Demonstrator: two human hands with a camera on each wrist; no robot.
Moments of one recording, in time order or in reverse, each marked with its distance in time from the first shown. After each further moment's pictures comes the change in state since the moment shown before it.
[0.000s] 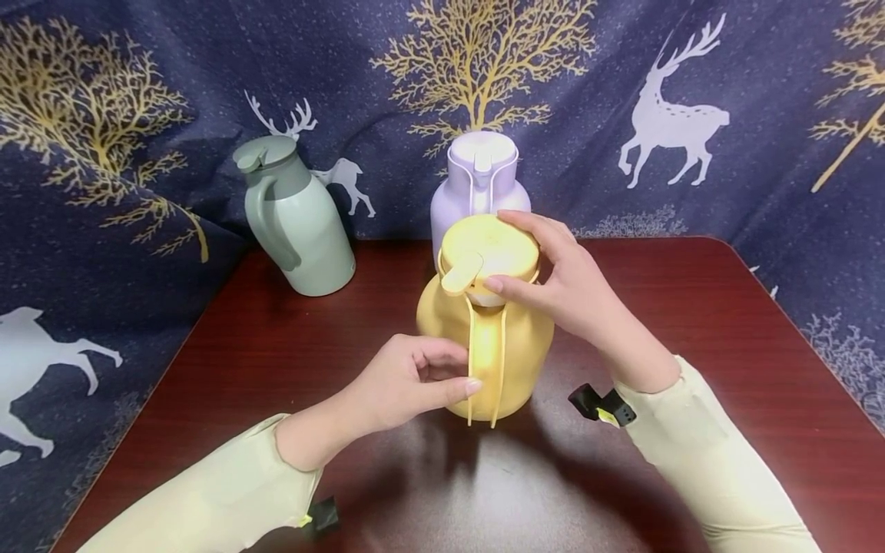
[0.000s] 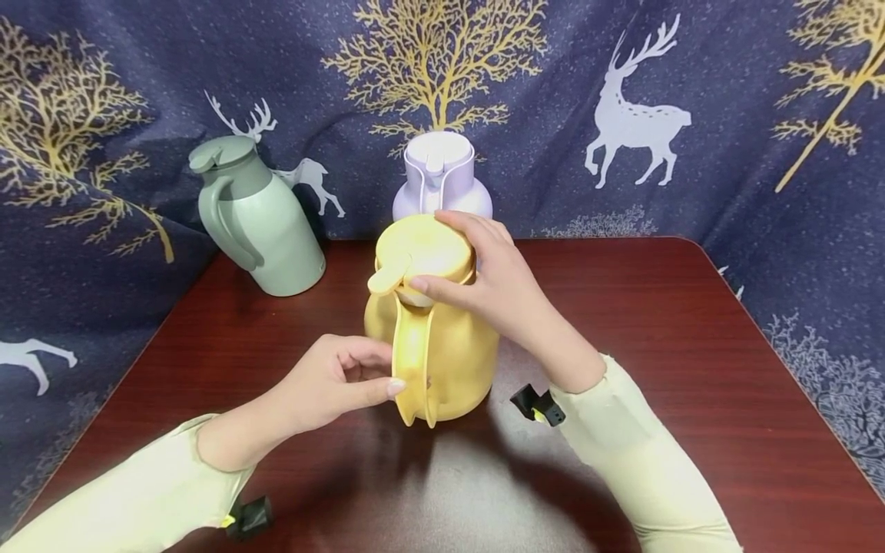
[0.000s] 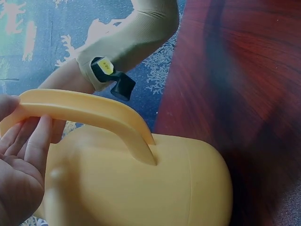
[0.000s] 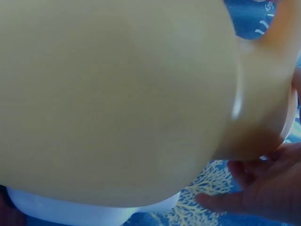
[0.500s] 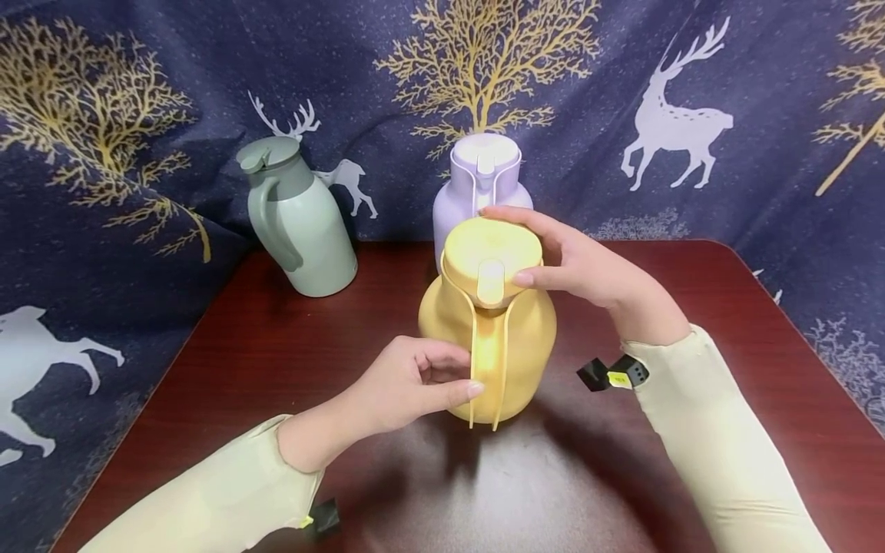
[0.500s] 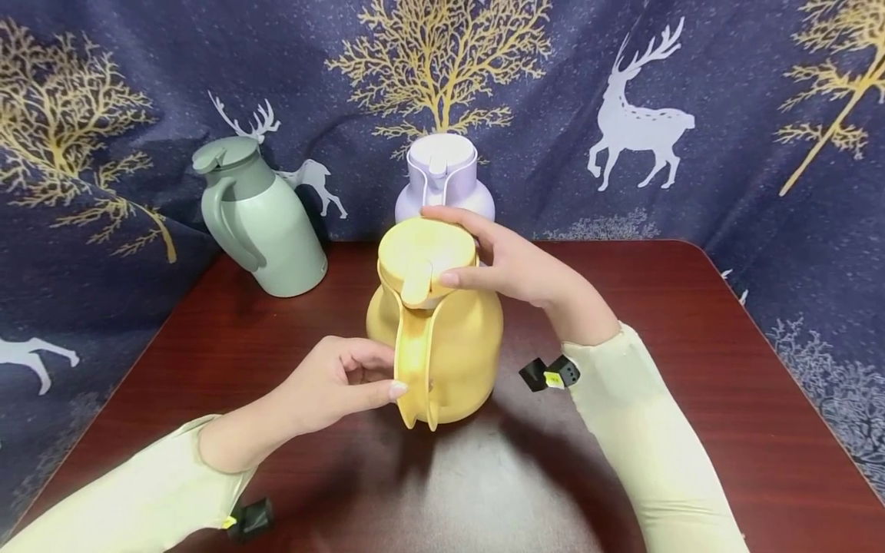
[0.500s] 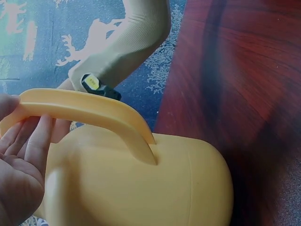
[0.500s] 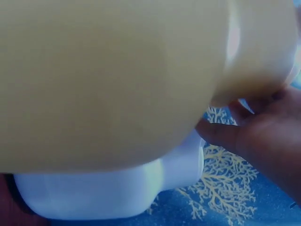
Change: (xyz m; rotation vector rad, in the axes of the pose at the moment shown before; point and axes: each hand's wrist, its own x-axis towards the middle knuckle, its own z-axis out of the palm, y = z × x) left_hand -0.001 -0.002 -0.001 0.008 0.004 -0.013; right_hand 0.030 0.031 -0.018 0.502 -0.443 -0.147
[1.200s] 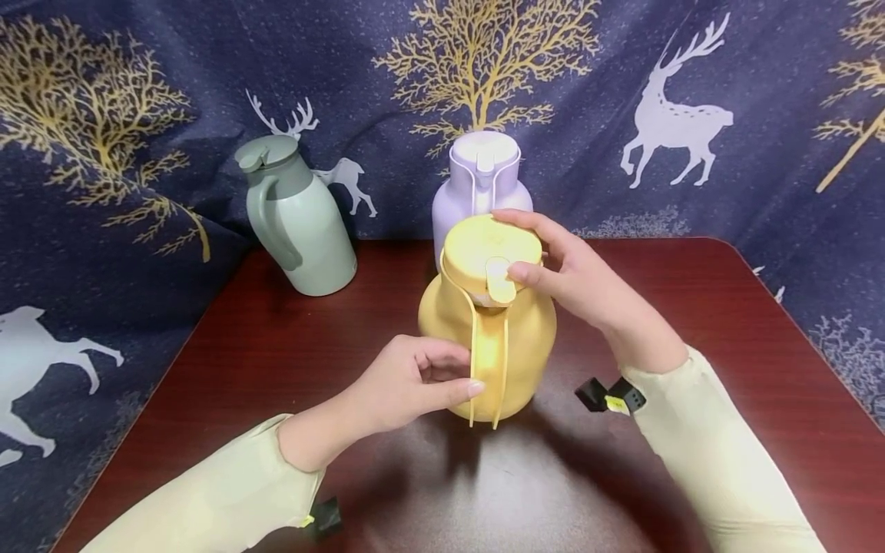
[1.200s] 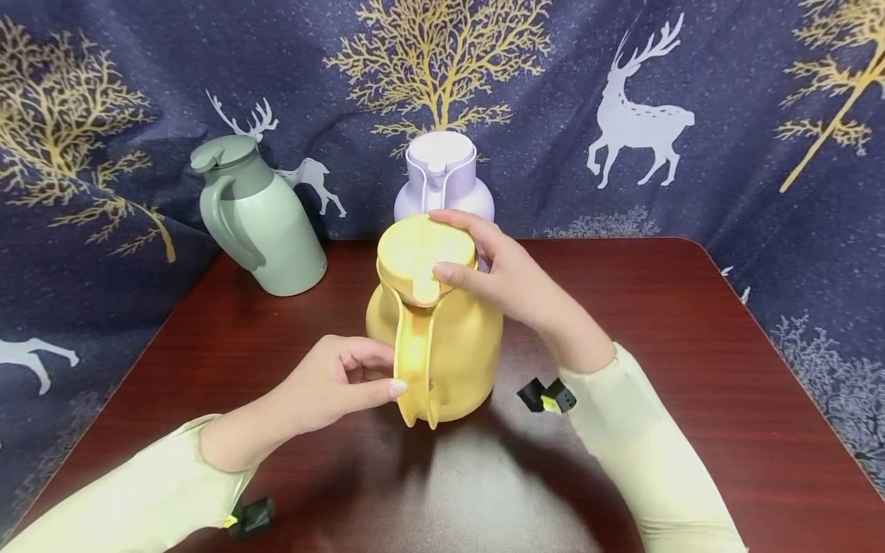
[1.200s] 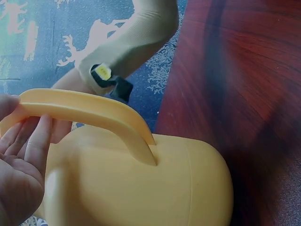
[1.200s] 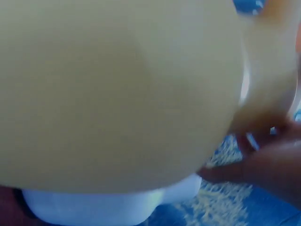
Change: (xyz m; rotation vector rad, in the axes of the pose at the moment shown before) left_hand 0.000 0.002 0.001 -0.007 0.000 0.016; right_hand -0.012 -0.002 0.024 -0.099 0.254 0.055
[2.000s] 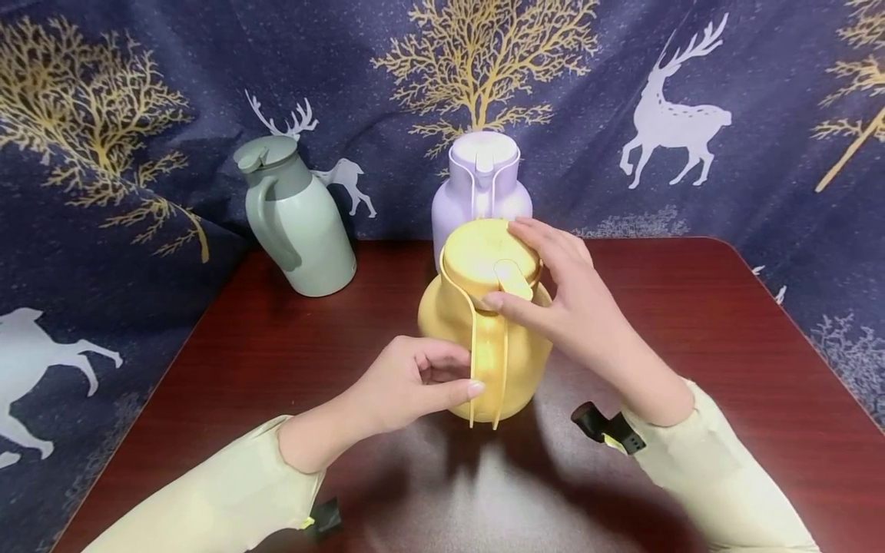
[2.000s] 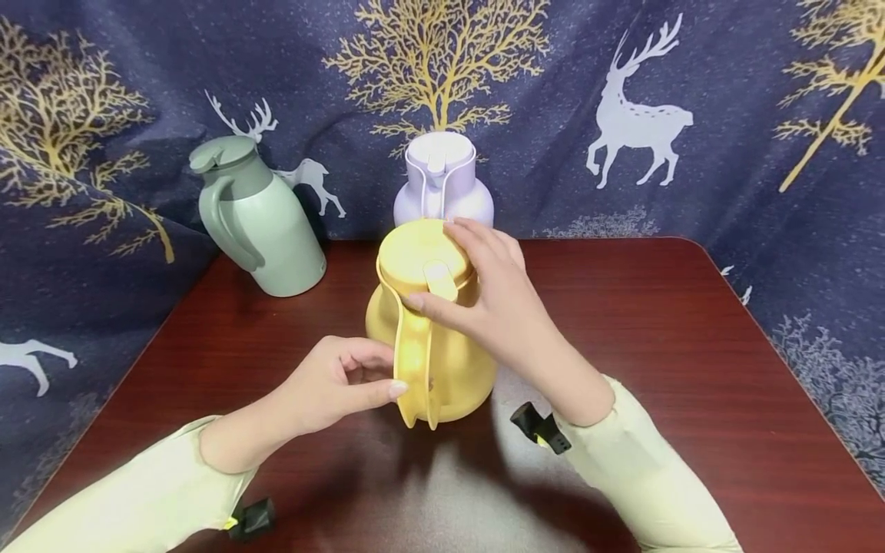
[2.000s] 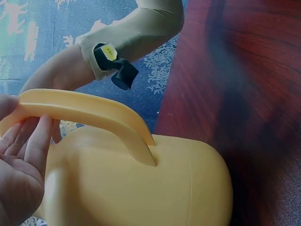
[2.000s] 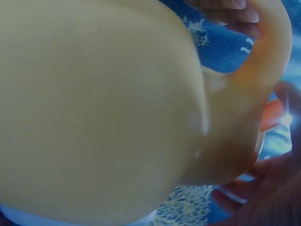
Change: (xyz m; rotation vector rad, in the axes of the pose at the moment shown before) left_hand 0.001 -0.004 0.000 -0.013 -0.016 0.014; right_hand -0.024 -0.028 0.027 -0.497 0.229 -0.009
